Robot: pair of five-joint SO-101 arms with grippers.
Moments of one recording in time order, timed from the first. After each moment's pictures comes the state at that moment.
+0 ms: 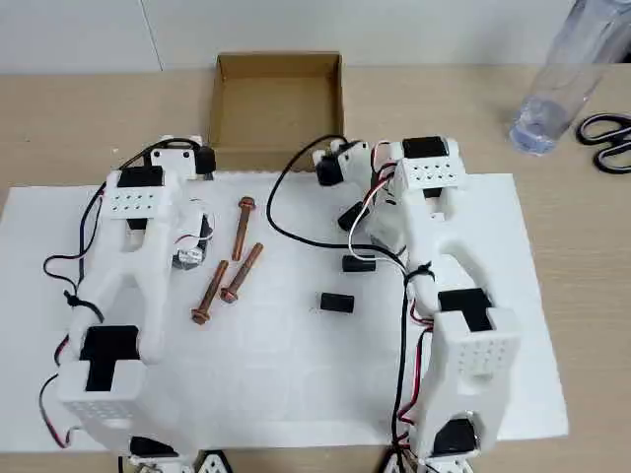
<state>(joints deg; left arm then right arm) -5.9 11.6 9.1 83.3 0.7 -9.3 25.3 -14.8 85.6 39.6</state>
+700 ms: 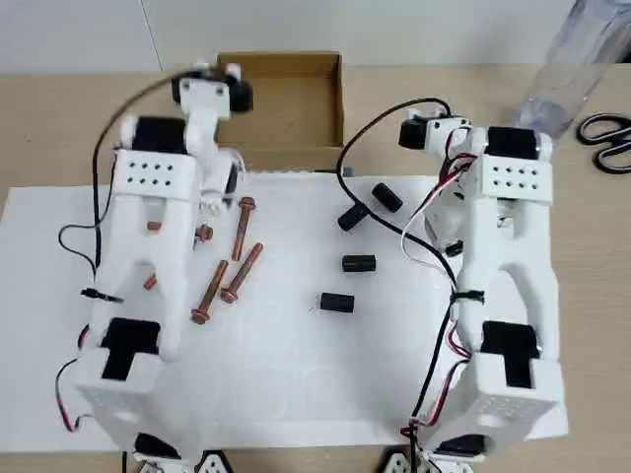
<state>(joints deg) 2.5 16.4 -24.9 98.5 1.4 2.9 9.9 -11.3 96.7 25.1</state>
